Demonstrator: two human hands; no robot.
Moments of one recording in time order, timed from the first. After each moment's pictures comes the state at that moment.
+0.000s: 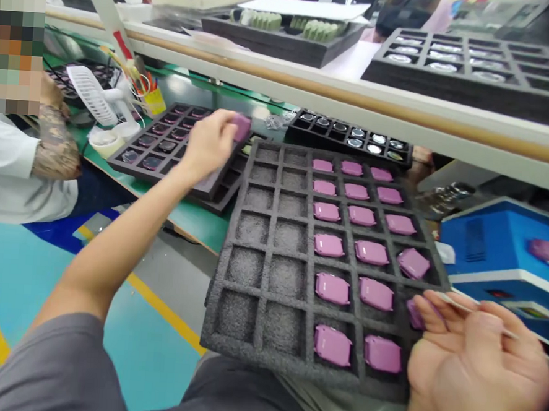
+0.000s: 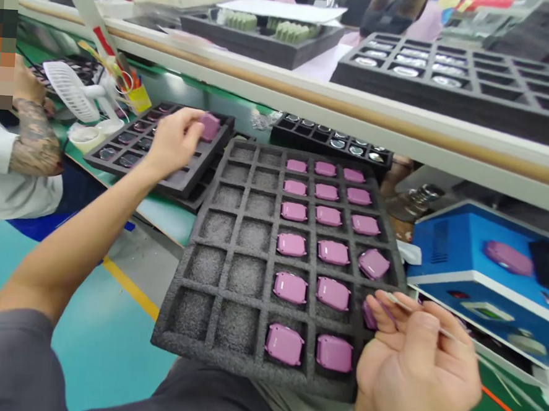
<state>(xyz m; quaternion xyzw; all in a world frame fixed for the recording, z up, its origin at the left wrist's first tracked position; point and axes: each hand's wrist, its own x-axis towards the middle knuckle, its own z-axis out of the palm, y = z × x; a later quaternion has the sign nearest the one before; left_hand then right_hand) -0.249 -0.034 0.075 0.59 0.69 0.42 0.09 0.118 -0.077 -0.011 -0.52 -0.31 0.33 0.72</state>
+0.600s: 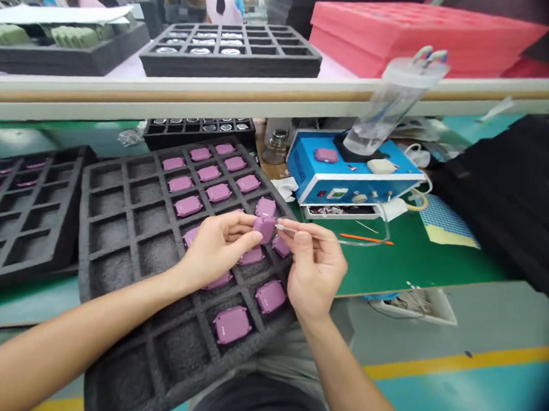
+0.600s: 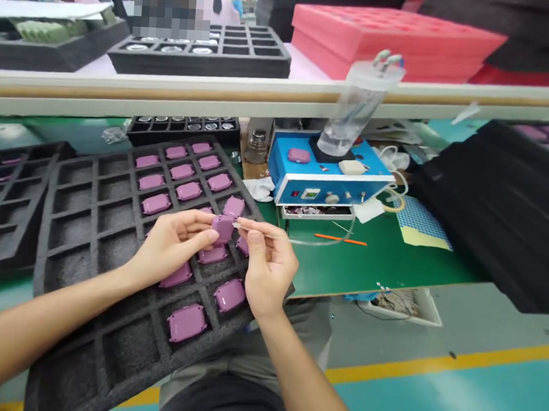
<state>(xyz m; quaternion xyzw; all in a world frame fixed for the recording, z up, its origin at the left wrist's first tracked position) -0.020 -0.033 0.029 0.59 0.42 0.38 0.58 0.128 -0.072 -0.030 -0.40 -0.38 0.31 0.78</state>
